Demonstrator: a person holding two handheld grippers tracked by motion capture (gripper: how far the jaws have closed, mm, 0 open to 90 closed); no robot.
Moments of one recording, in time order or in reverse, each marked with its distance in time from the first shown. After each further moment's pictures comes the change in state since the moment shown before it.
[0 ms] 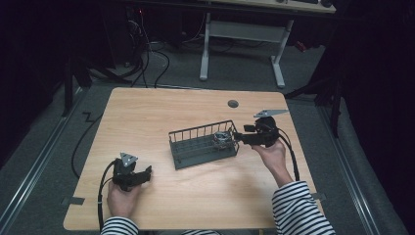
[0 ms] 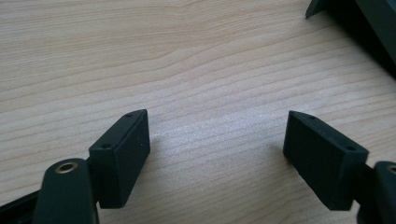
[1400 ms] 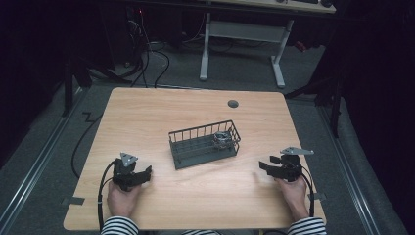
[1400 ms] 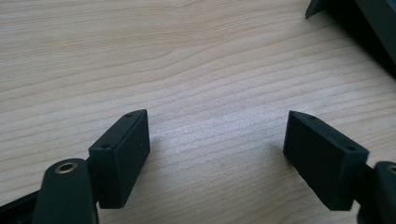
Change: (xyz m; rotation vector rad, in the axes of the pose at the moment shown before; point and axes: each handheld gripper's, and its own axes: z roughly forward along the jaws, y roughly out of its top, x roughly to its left) left arm 0.000 0.000 0.000 0.000 0.000 0.001; right arm -0.037 -0.138 -0.021 0.002 -0.161 0.141
